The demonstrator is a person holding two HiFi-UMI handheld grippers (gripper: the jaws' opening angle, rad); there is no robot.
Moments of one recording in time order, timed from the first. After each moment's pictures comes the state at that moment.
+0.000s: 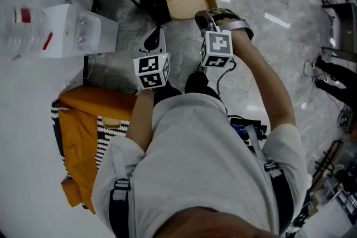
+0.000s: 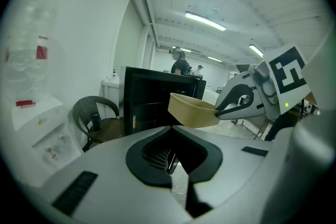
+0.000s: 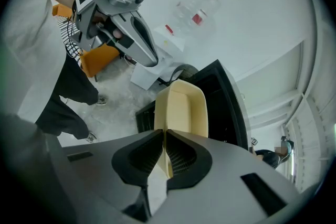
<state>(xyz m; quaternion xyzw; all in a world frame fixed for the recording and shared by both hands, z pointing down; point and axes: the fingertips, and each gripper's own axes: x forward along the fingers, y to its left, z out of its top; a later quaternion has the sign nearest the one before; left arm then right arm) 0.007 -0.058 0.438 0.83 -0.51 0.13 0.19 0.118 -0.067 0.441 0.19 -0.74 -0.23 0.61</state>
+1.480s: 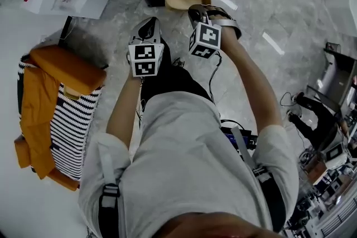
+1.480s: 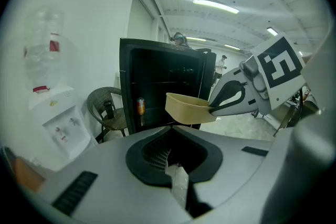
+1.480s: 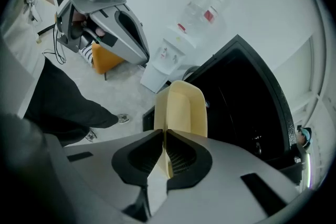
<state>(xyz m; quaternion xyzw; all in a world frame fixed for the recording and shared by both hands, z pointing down) 0.064 -0.054 0.536 0.76 -0.58 0.19 0.20 0.158 -0.097 0.555 0.12 -0.78 -0.23 0.57</state>
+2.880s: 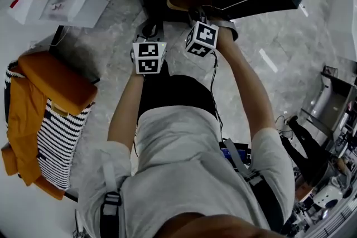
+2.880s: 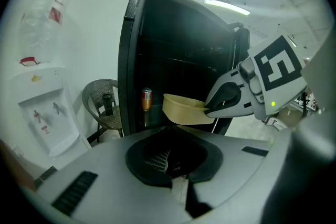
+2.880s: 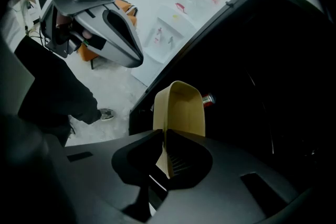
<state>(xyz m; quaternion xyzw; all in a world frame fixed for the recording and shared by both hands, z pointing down) 0.030 -0.183 0.667 0.75 -0.61 0.15 0.21 0.109 -0.236 0.682 0.12 -0.77 -0.25 0.57</state>
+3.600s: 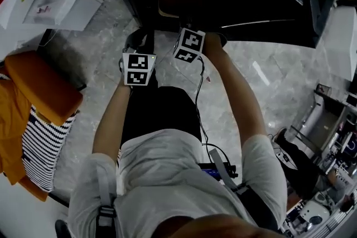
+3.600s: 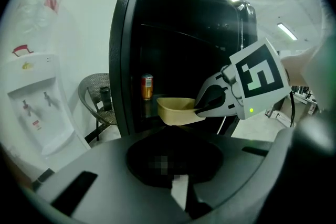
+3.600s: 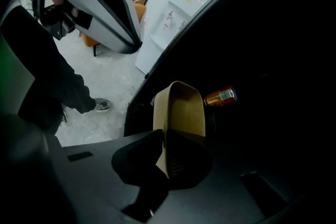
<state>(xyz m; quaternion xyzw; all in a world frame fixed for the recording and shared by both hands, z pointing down) 0.030 -0.218 0.742 0.74 -0.61 0.18 0.20 0.097 -0.292 0.777 0.08 -0.75 -0.29 0.59</state>
